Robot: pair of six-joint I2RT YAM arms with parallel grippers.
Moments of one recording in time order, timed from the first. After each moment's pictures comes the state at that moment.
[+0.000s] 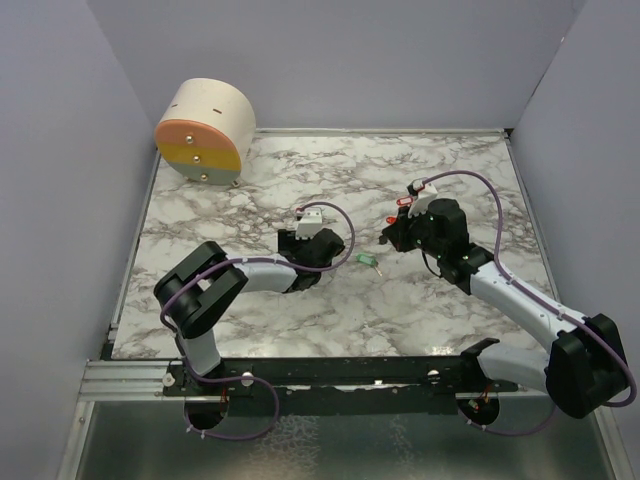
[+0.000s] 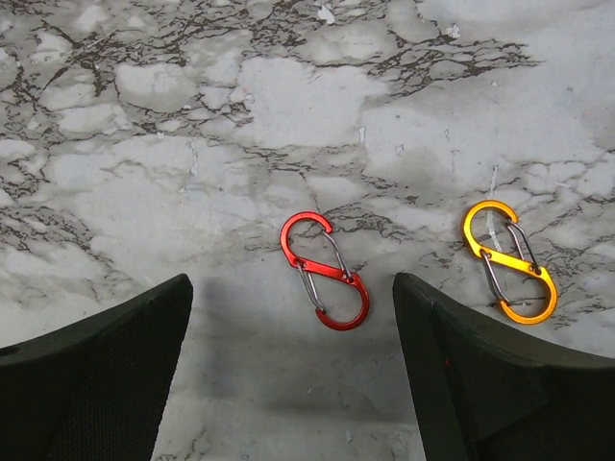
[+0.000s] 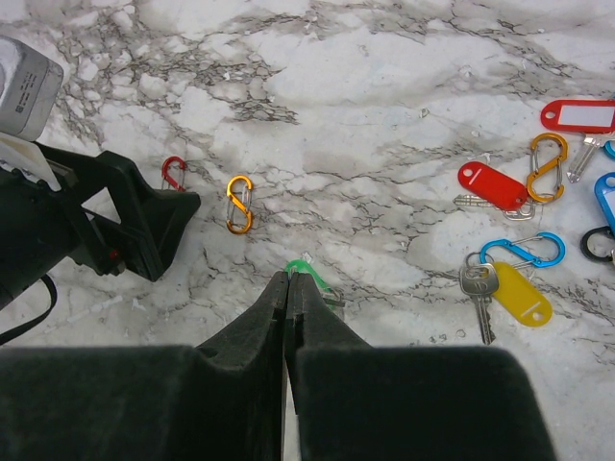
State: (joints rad) left arm -0.84 1.75 0.83 0.05 -0.73 -0.58; right arm 0.46 1.16 0.68 0.04 -0.13 0.23
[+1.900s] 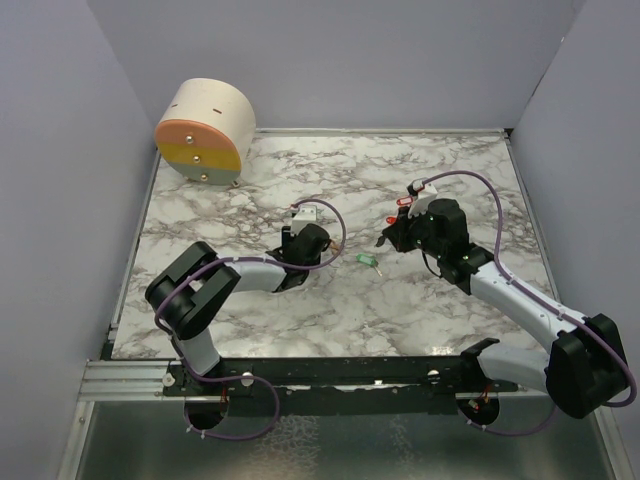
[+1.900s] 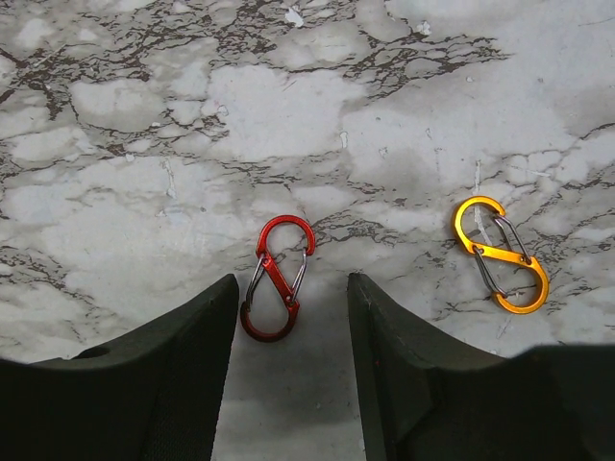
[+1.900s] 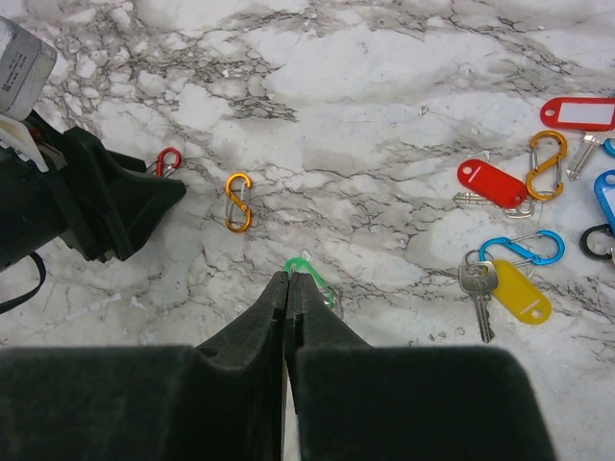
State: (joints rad) left arm -0.77 1.72 0.76 0.19 -0.56 -0.48; right arm 0.46 1.16 0.68 0.04 -0.13 0.22
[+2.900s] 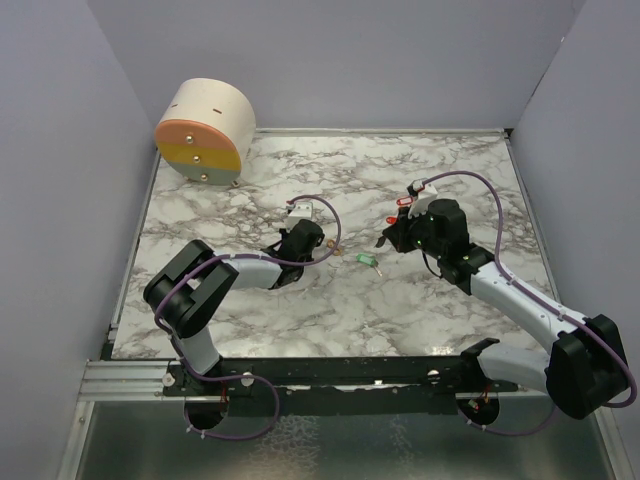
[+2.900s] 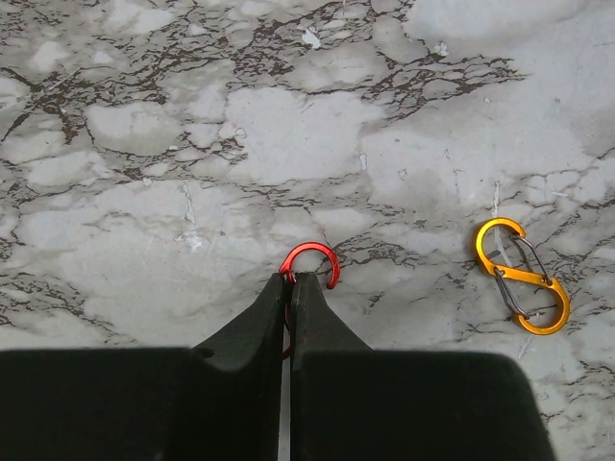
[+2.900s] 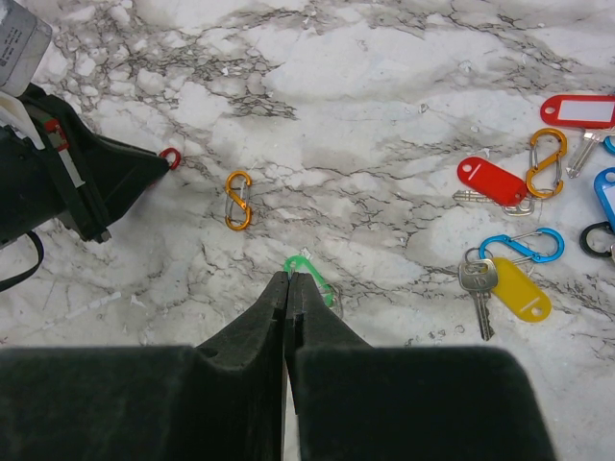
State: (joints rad) left arm -0.71 1.72 0.75 0.23 -0.49 -0.45; right arm 0.46 1.16 0.68 0.03 -0.13 0.22
